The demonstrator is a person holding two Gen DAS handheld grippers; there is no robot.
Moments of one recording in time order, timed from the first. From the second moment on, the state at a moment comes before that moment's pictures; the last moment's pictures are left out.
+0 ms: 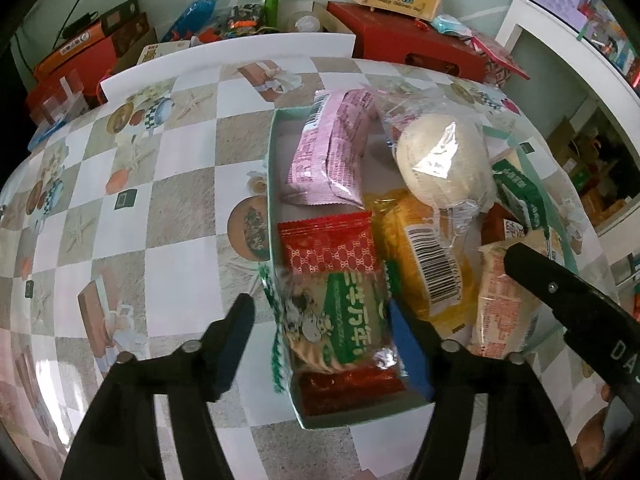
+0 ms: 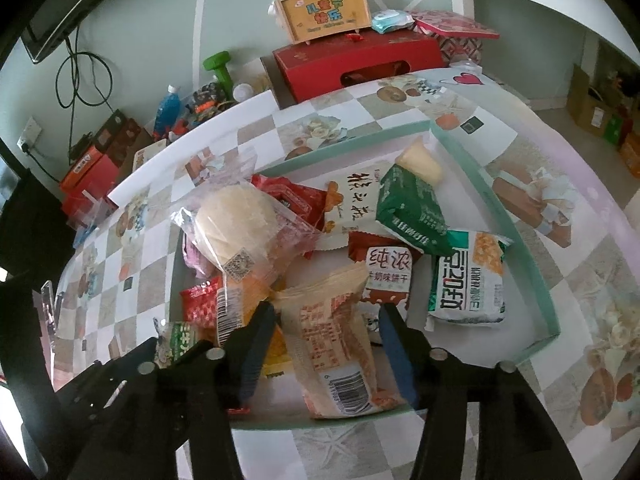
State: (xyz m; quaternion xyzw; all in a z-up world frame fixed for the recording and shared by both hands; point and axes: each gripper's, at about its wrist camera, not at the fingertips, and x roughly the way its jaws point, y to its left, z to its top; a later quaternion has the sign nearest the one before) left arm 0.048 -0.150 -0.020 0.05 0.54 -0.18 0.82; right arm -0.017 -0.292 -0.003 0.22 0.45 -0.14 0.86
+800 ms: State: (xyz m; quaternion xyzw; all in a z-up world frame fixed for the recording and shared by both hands) left arm 0.063 -0.103 0.006 0.00 0.50 -0.09 0.86; right arm -0.019 -0.303 -0.001 0.23 0.43 -0.15 0.86
